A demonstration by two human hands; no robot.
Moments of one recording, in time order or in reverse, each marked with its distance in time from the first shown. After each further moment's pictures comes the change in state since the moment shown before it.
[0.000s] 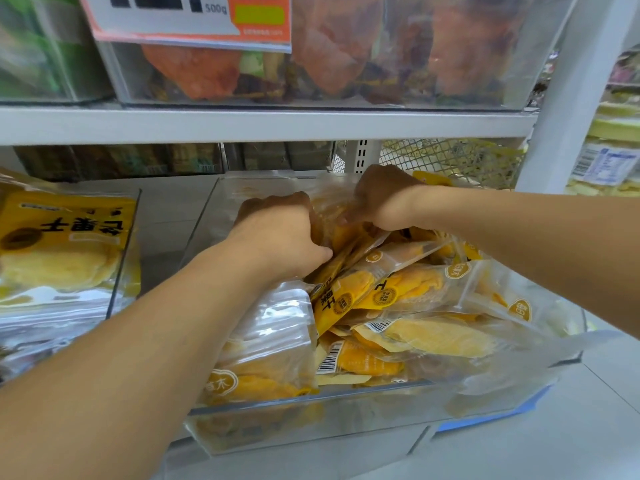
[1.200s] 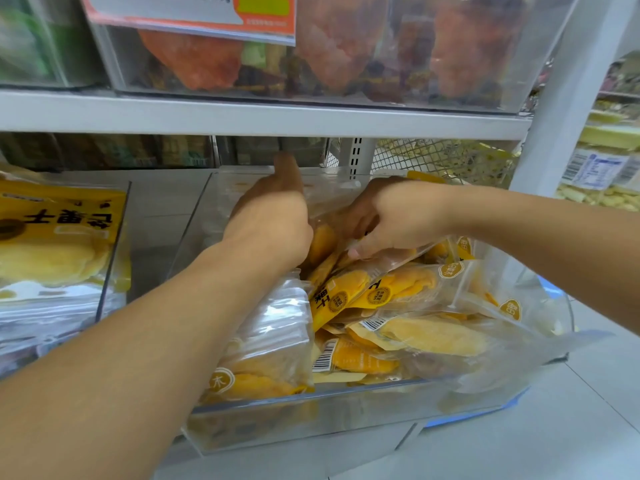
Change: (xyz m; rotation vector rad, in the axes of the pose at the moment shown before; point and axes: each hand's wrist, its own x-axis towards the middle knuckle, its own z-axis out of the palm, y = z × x) left_hand 0.005 0.005 0.002 -0.238 0.191 -0.156; right_hand -0.044 -0.004 -0.020 -0.112 -0.276 -0.143
